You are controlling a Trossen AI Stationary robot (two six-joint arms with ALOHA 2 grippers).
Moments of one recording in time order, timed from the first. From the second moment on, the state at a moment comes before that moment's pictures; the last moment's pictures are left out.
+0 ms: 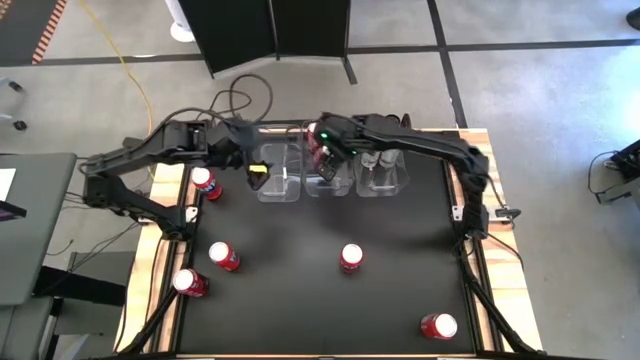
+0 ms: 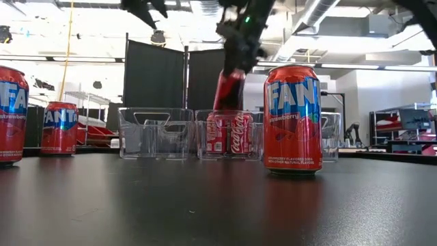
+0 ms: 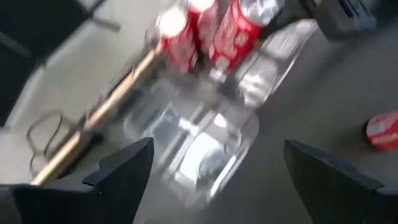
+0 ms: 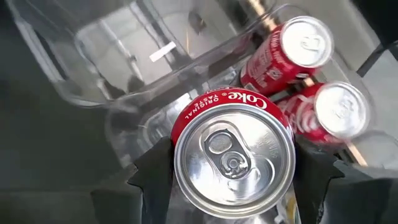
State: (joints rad) left arm 0.18 1.30 1.62 -1.23 -0.38 -0.32; right arm -0.30 1.98 1.97 -1.04 0.22 0.16
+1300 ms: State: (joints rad) left arm 0.06 1.19 1.47 -1.57 -0.46 -0.74; right arm -0.40 2.18 2.01 -0.89 0.13 0.08
